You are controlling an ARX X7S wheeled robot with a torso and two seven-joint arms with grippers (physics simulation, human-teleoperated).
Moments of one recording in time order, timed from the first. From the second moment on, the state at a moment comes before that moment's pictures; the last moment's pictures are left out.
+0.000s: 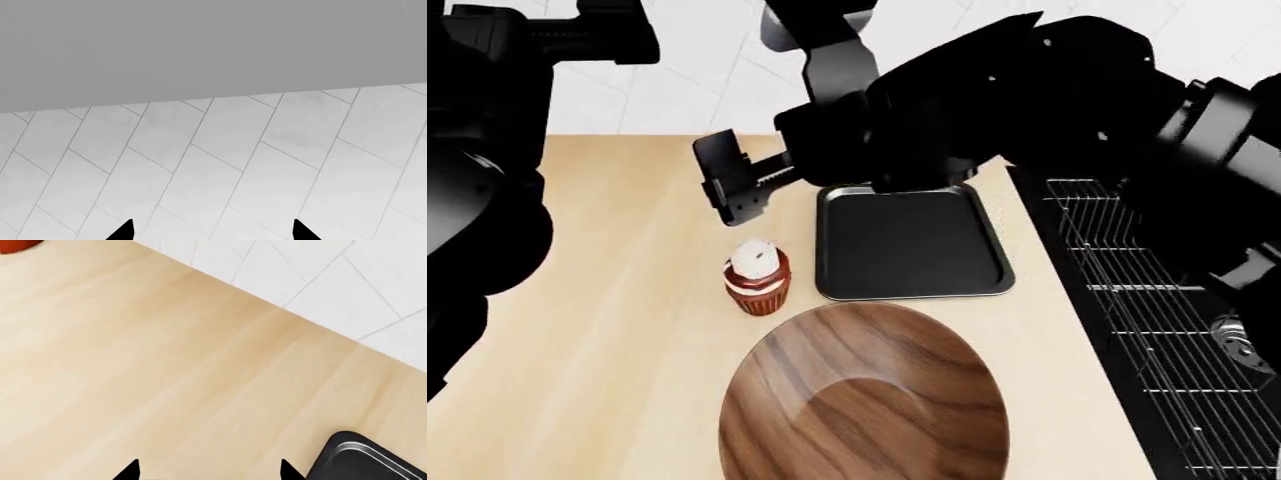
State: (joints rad) left arm -1.09 -0.63 0.36 0.37 -0.82 -0.66 -0.68; right arm 1.88 0.22 -1.49 0.42 1.97 0.72 0.25
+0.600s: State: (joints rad) left arm -1.10 -0.65 0.36 0.39 -0.83 -0.67 -0.68; right arm 1.83 0.49 -1.37 -0.14 2.17 0.55 0.78
